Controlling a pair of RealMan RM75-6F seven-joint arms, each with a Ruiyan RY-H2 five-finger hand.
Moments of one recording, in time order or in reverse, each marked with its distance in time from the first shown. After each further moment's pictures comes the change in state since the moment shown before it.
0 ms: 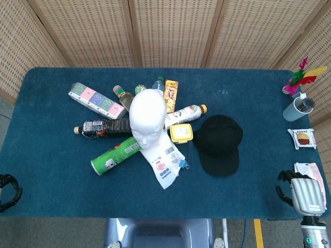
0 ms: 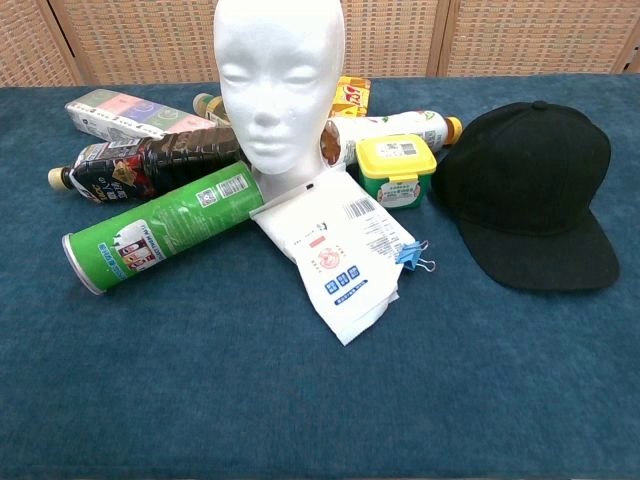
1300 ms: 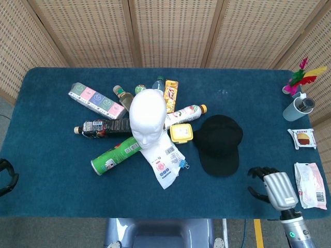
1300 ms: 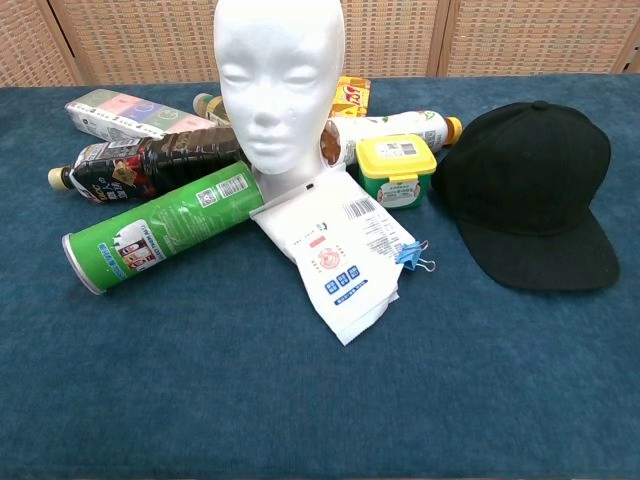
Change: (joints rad) left arm -0.061 0.092 -0.066 -0.055 0.025 0.012 0.006; right arm 0.089 -0.024 -0.005 -0.044 -0.176 -0.092 0.131
